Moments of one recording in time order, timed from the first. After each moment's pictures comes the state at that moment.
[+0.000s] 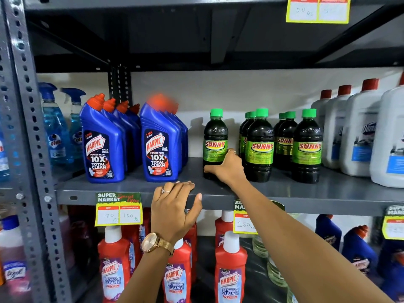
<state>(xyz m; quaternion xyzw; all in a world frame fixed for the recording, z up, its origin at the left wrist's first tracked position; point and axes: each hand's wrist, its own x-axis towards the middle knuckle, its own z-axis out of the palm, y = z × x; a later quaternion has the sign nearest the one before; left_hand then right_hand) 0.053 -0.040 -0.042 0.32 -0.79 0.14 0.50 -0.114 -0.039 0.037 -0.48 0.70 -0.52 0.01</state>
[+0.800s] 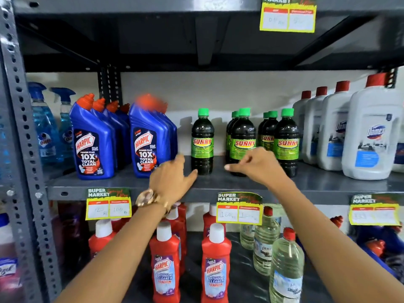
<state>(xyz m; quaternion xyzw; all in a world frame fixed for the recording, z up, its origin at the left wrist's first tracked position) 0.031 -0.033 0.022 0.41 -0.82 0.06 0.40 -0.162 0.070 0.055 -0.51 0.75 -0.42 -0.02</state>
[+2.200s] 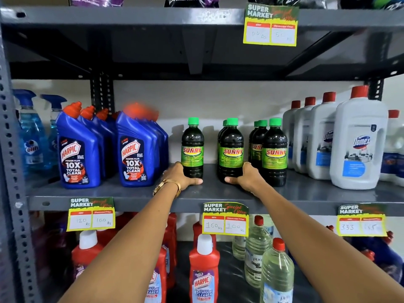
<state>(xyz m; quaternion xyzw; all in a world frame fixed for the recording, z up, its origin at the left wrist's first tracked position) -0.035 -0.093 0.030 0.44 -0.80 -0.22 0.34 -0.221 0.025 0.036 -0.47 0.75 -0.46 0.09</state>
